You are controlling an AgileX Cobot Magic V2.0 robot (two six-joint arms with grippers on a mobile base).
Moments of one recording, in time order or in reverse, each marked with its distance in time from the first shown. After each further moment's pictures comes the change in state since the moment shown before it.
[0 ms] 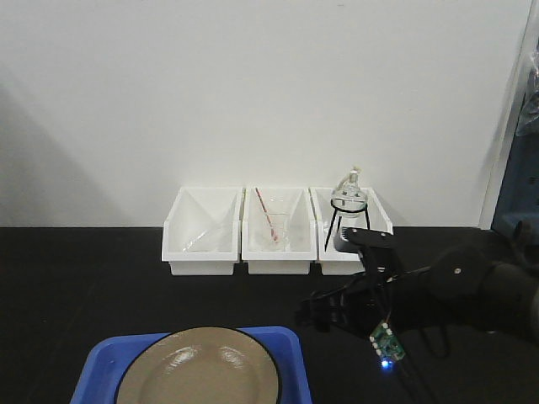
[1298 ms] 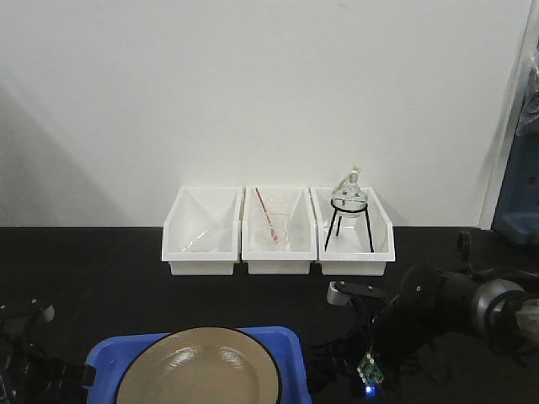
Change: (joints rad) left arm 0.000 1.207 -0.589 -0.606 0.254 0.608; right arm -0.019 0.239 -0.141 -0.221 0.262 0.261
